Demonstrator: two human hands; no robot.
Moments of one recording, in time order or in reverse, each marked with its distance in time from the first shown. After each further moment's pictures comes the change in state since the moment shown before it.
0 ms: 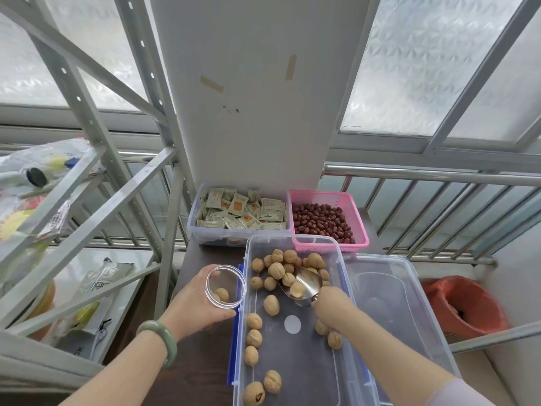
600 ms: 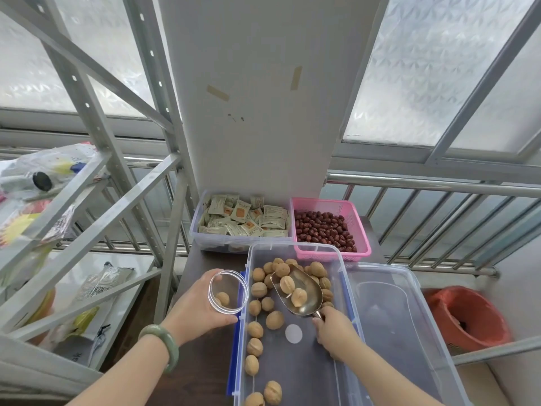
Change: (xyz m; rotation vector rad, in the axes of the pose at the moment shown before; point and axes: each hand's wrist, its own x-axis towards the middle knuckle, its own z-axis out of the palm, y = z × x) left_hand -0.002 0.005 -0.007 0.035 0.034 0.074; right_hand 0.004 -0.006 0.046 0.756 0.330 0.119
